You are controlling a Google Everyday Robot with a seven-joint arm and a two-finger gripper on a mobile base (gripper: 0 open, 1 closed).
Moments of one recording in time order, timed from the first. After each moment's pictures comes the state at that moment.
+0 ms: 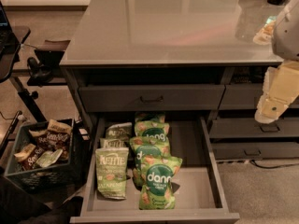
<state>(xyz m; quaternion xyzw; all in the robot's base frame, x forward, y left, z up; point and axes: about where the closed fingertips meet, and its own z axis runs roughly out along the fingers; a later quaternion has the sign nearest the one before) 0.438 -0.217 0.976 -0.60 0.78 -0.03 0.16</state>
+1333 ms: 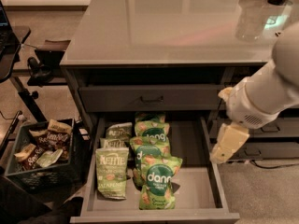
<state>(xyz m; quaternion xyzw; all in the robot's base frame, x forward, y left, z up) 0.444 -0.181 0.825 -0.58 0.79 0.04 0.19</state>
